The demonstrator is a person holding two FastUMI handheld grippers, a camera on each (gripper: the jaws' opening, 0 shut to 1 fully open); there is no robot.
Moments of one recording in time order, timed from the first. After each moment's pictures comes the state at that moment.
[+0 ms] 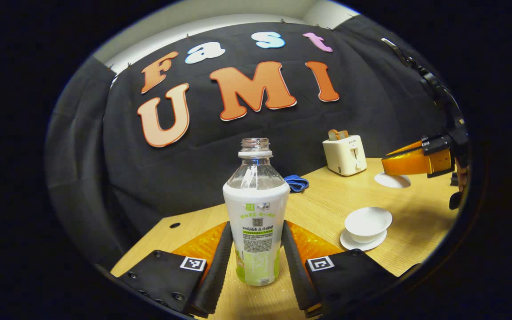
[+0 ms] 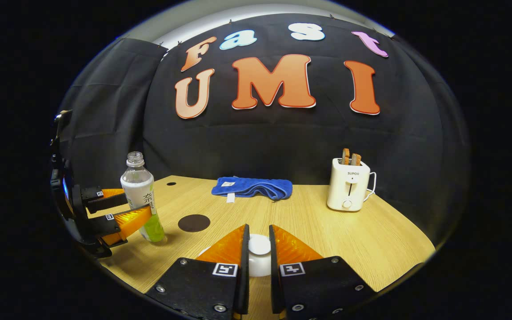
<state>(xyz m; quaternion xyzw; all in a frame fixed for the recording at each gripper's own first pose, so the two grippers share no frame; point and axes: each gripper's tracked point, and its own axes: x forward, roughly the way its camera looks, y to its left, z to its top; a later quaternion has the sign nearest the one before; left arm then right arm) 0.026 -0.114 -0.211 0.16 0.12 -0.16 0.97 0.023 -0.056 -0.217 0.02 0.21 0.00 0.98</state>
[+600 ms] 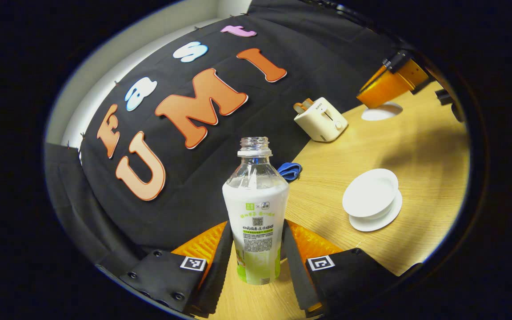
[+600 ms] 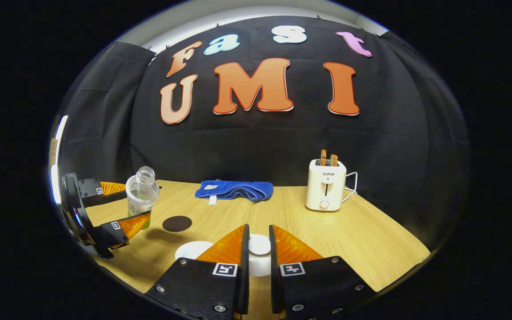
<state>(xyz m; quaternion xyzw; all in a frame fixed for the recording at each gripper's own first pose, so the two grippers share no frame) 0.033 -0.154 -0.221 0.39 0.09 -0.19 0.89 0.008 -0.097 -0.210 0.02 0.20 -0.04 0.98</state>
